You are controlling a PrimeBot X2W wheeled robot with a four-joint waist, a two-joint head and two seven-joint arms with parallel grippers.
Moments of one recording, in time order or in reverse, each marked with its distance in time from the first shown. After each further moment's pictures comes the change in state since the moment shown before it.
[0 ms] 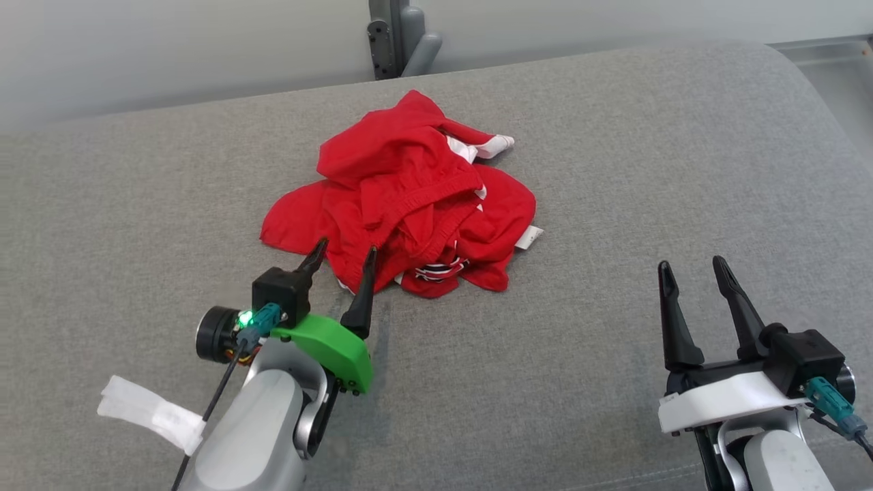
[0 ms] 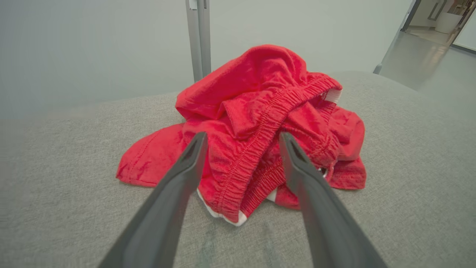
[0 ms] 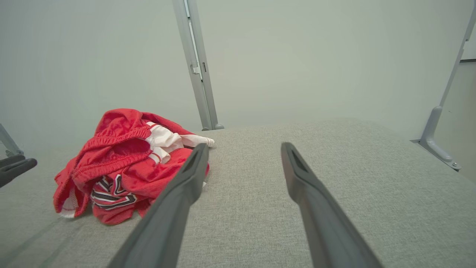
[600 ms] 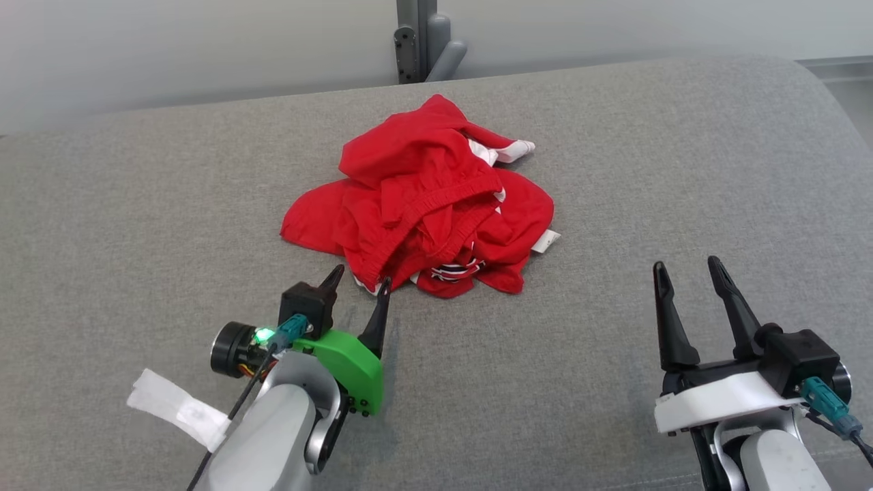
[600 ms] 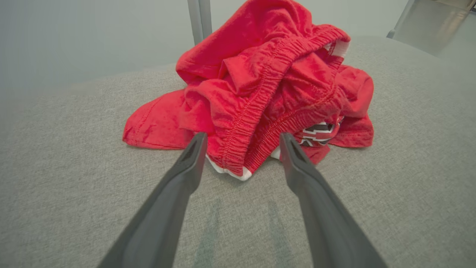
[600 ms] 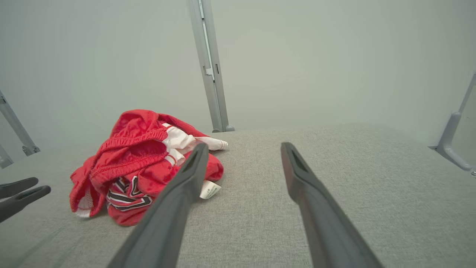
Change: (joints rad) left arm 0.062 0.008 -0.057 -0.035 0.005 0.032 0.082; right arm 0.008 0.000 0.010 -0.004 -0.008 0.000 0.000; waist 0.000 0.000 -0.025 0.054
